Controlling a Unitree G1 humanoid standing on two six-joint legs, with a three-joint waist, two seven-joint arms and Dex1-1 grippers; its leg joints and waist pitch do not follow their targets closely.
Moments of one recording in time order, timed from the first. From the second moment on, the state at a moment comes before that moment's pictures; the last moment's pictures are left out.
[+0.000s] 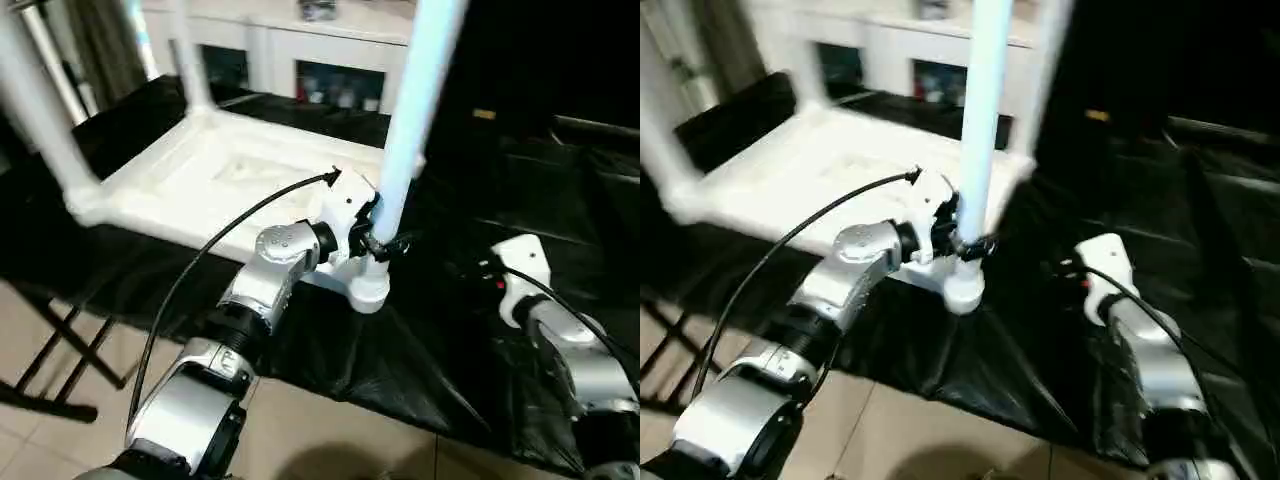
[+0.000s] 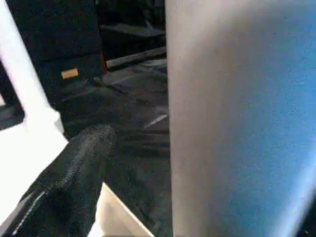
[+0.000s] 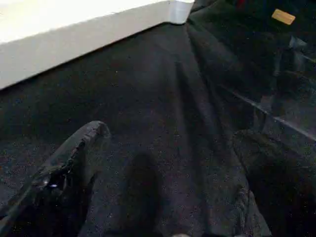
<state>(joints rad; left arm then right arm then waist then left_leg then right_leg) -0.76 0.02 -0.16 0.71 -0.13 -0.05 -0.75 -0.27 -0.39 -0.07 0.35 0.05 0.19 0.38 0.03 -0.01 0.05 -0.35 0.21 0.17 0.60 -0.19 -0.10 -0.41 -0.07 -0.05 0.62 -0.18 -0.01</state>
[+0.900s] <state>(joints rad) -0.25 0.21 0.14 0.19 -0.01 0.03 -0.27 -0.15 -0.10 -0.11 0.10 0.09 0.36 0.11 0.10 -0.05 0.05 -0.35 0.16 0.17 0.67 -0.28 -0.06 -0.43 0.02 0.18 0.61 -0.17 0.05</state>
